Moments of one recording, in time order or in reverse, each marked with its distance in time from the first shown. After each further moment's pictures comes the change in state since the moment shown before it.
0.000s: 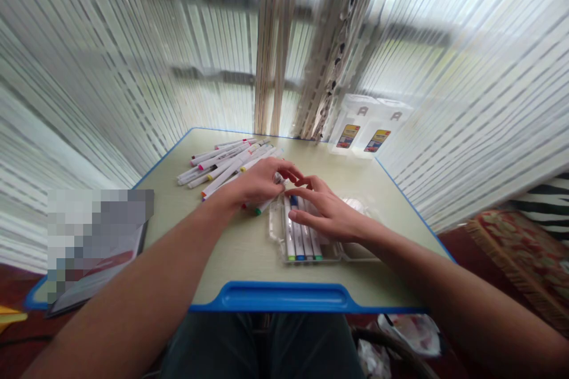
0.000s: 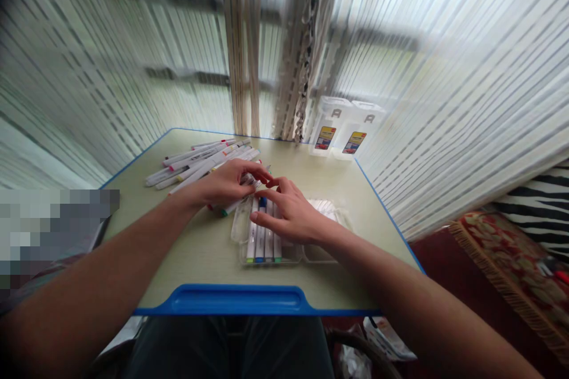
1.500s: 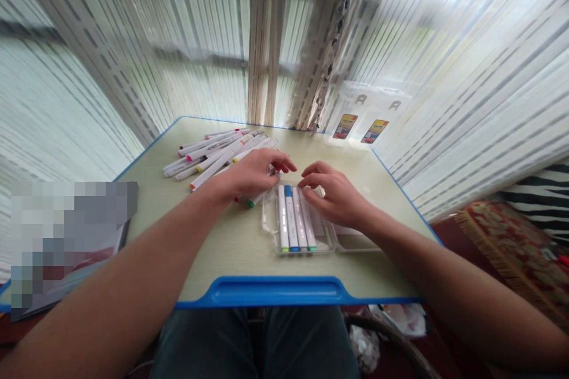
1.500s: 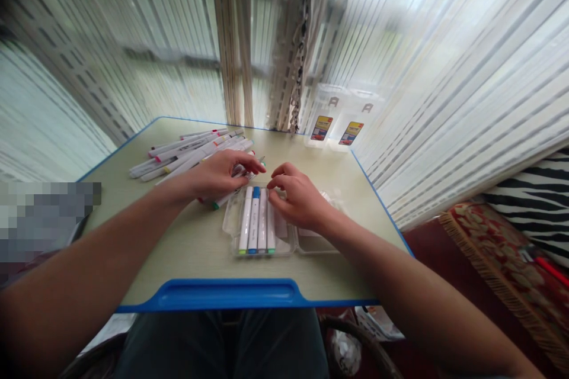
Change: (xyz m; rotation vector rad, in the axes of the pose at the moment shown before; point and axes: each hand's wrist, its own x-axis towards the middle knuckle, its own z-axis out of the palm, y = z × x) left_hand 0.000 -0.001 0.001 0.142 0.032 -0.010; right_hand -0.001 0.017 -0.001 -0.099 0.257 -0.002
